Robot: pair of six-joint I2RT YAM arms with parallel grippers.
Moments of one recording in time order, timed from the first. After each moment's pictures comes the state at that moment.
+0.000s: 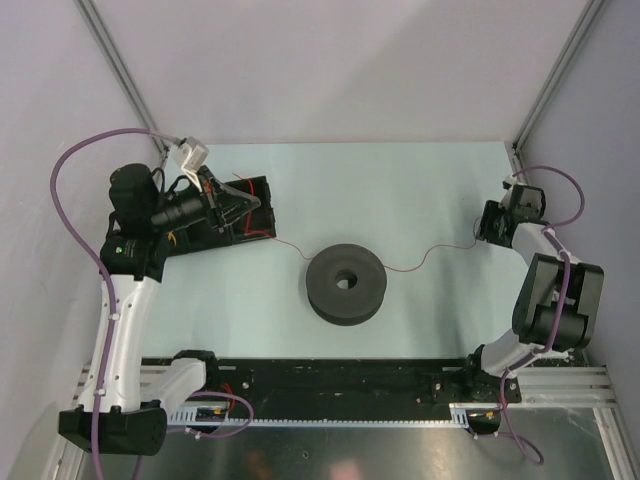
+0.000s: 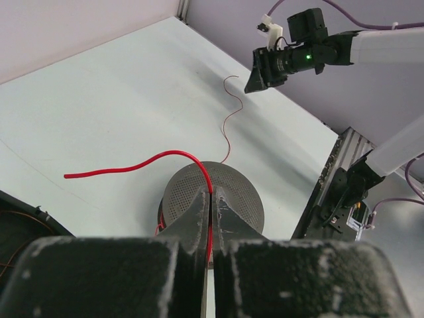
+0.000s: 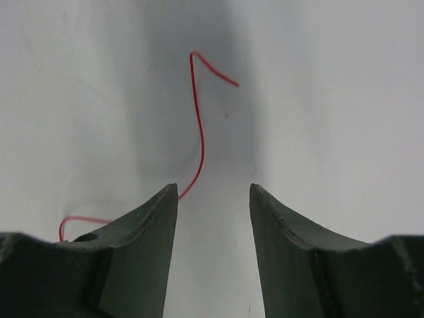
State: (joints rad) left arm -0.02 0.98 1.22 -0.43 0.97 -0.15; right arm -0.27 1.56 0.96 -0.27 -0.10 0.05
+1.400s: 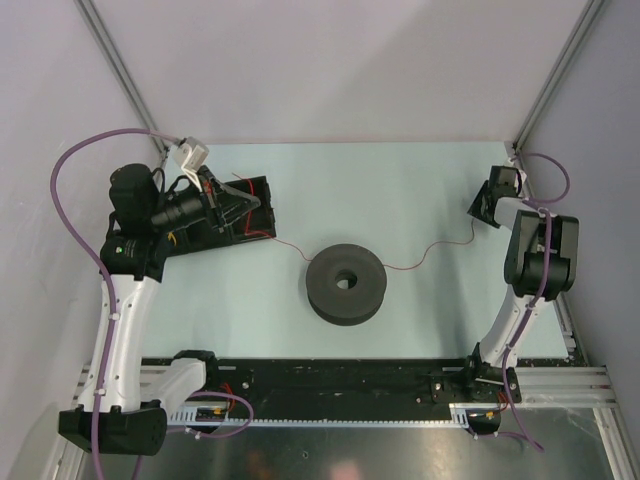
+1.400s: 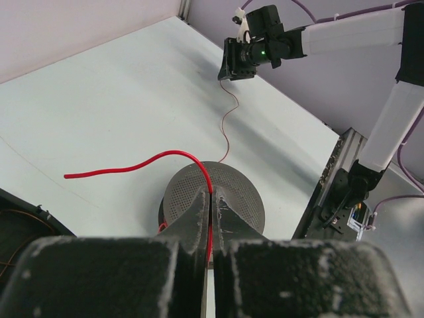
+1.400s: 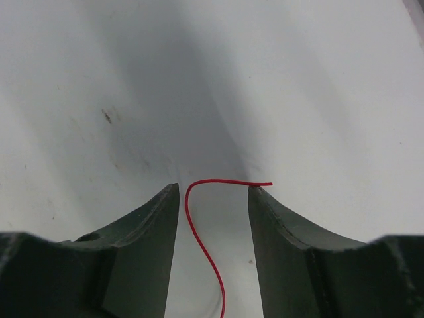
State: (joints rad) left arm -0.02 0.98 1.22 -0.43 0.97 -0.15; right arm -0.18 1.95 1.23 -0.10 0.17 0.33
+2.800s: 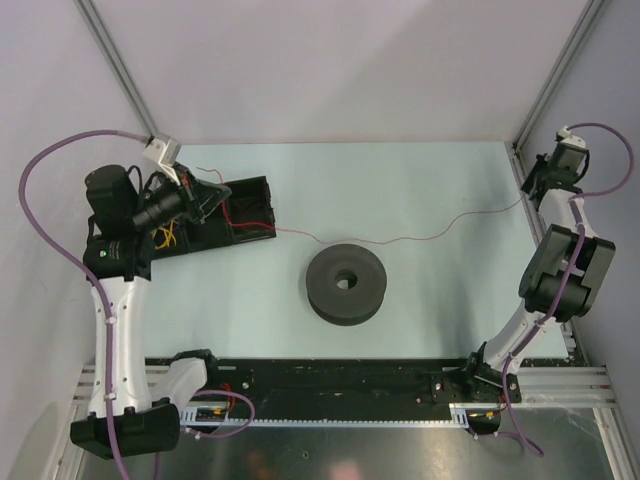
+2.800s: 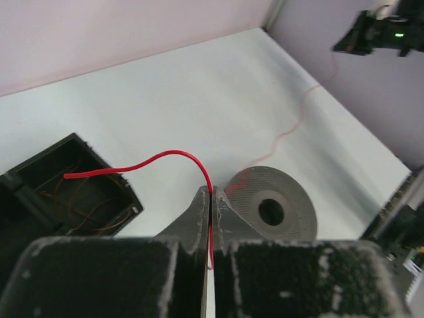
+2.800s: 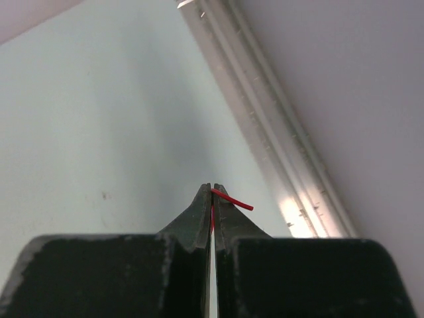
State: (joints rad) left arm 0.13 0.98 1.26 -0.50 0.88 -0.10; right arm -0.38 1.82 1.38 -0.12 -0.02 0.12
